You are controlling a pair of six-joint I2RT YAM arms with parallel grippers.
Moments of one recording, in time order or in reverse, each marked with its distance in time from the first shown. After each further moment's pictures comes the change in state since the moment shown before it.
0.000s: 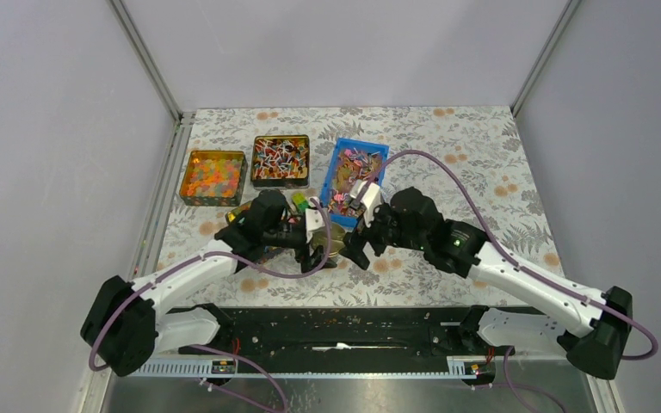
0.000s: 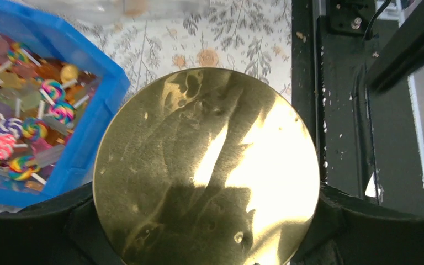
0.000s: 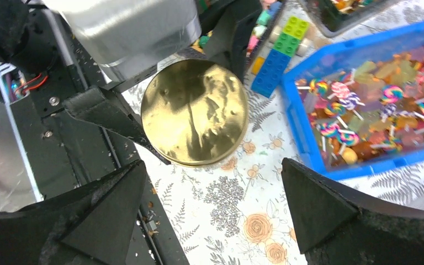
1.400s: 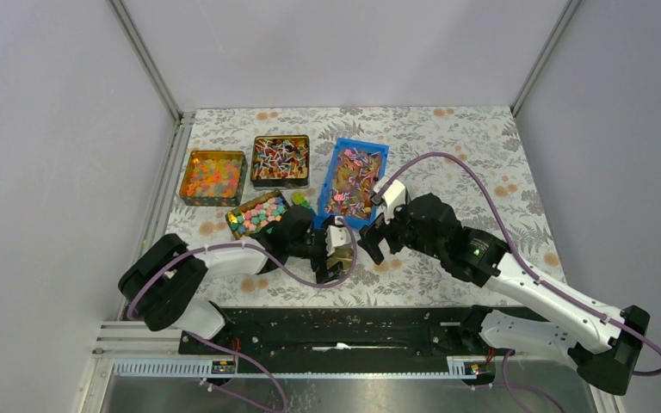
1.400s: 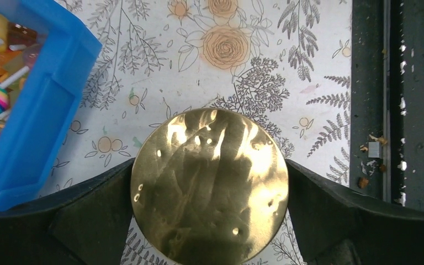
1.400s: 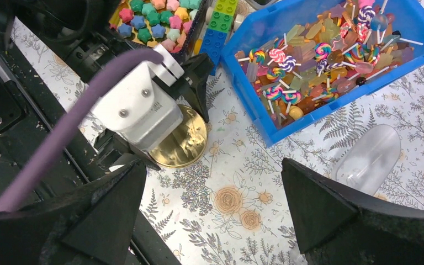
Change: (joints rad) left arm -0.119 0.352 -0.074 0.294 -0.172 0.064; right arm -0.032 -0.150 -0.064 -0.071 0.222 0.060
